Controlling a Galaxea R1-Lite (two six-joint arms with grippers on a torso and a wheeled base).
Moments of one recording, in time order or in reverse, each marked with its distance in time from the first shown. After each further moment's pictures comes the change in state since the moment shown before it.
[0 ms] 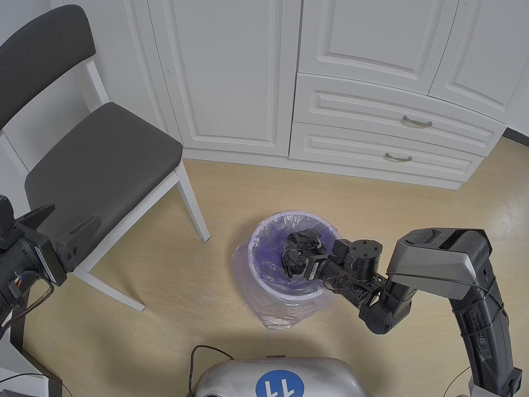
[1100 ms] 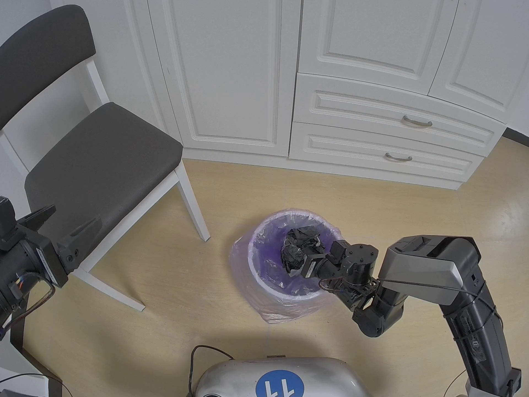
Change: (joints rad) left arm 0.001 0.003 0.006 -0.001 0.000 0.001; right arm 0.008 0.073 -0.063 -0.082 -0.053 -0.004
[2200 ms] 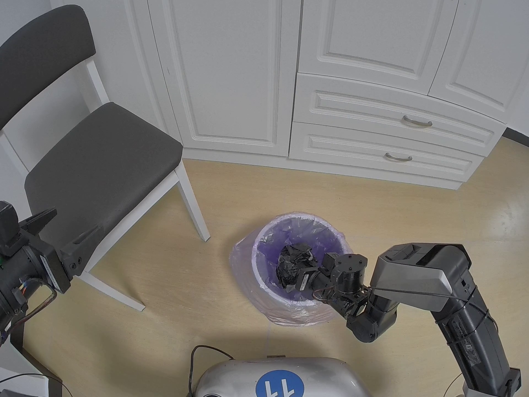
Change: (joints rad) left arm 0.000 0.000 0.018 -0.003 0.000 0.042; right arm 0.022 0.054 -0.030 0.082 0.007 0.010
